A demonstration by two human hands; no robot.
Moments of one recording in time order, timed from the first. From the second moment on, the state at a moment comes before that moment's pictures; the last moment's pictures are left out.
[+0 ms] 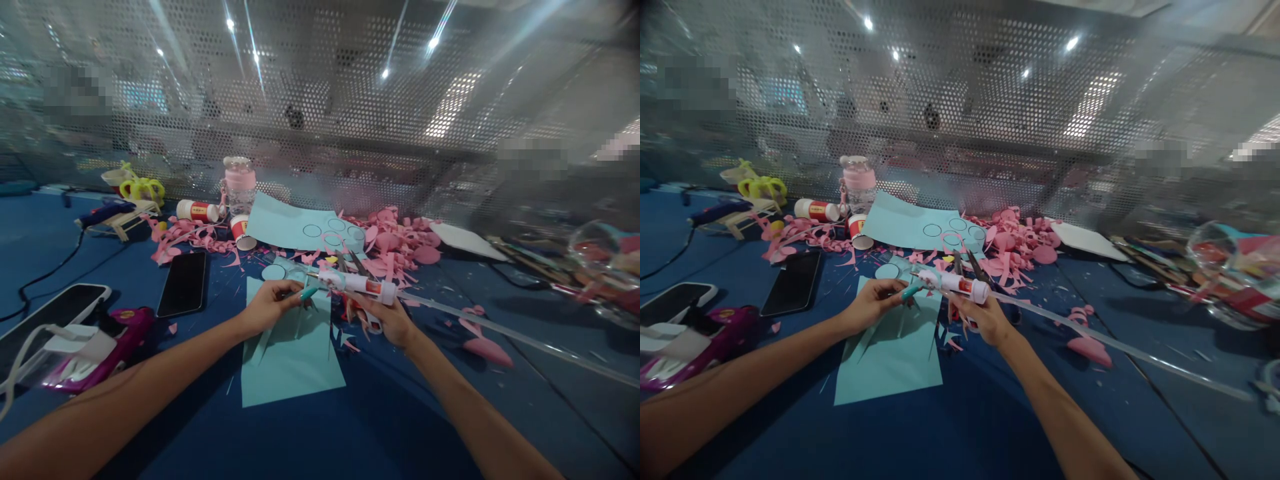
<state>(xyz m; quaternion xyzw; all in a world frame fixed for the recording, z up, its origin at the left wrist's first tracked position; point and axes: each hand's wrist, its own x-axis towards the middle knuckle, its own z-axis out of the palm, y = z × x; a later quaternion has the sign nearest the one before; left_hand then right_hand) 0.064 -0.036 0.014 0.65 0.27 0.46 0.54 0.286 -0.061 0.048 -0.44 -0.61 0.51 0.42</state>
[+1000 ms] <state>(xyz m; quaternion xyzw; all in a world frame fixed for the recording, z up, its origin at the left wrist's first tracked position) 0.065 -0.036 0.011 0.62 0.27 0.48 0.56 0.289 -0.058 0.045 -0.44 -0.59 0.53 0.42</state>
